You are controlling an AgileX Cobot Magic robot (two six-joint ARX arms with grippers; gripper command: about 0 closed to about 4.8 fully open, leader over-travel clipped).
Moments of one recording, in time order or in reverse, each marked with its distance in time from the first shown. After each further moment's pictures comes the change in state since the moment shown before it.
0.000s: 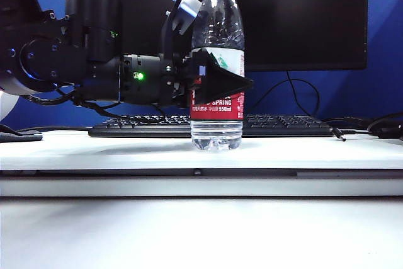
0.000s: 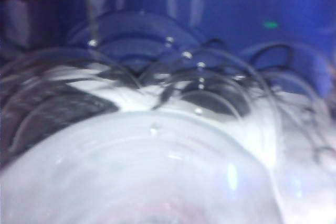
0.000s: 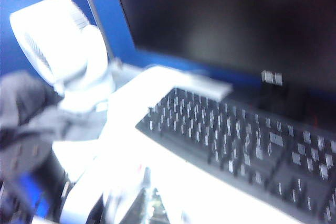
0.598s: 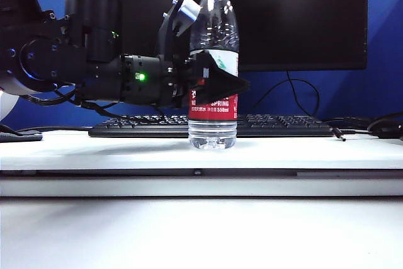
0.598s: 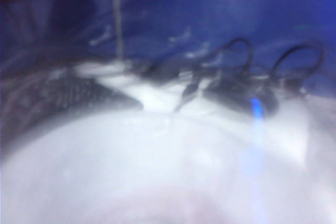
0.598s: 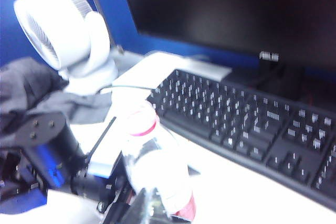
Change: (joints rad) left arm 0.001 0.000 0.000 -0.005 -0.069 0.000; right arm 0.001 -0.103 0.000 -0.144 0.001 0.000
